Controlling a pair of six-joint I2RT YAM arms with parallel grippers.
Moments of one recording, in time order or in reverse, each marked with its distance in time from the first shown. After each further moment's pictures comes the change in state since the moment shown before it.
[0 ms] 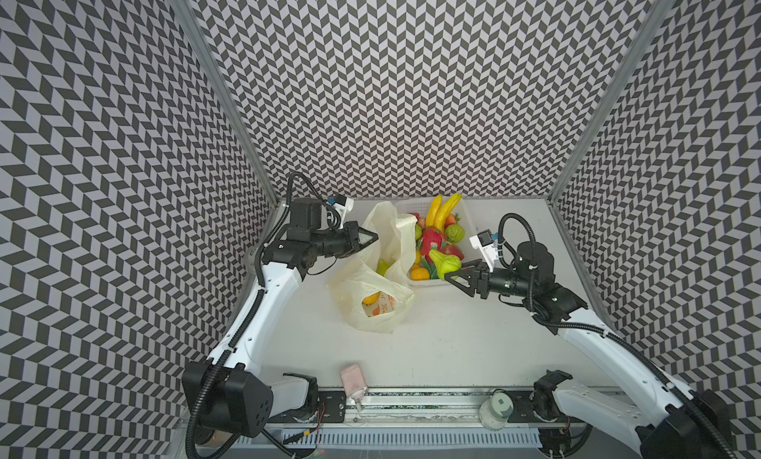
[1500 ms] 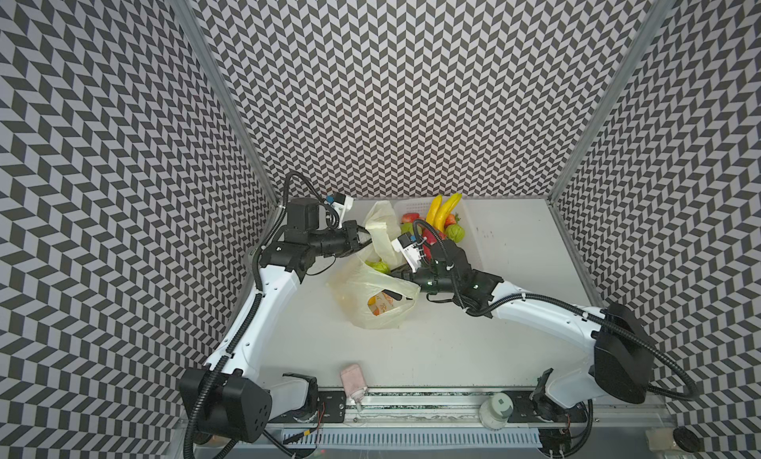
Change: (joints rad) left arm 0.000 -0.024 -0.009 0.036 0.037 -0.016; right arm 0.431 0.503 0.323 0.180 0.310 0.196
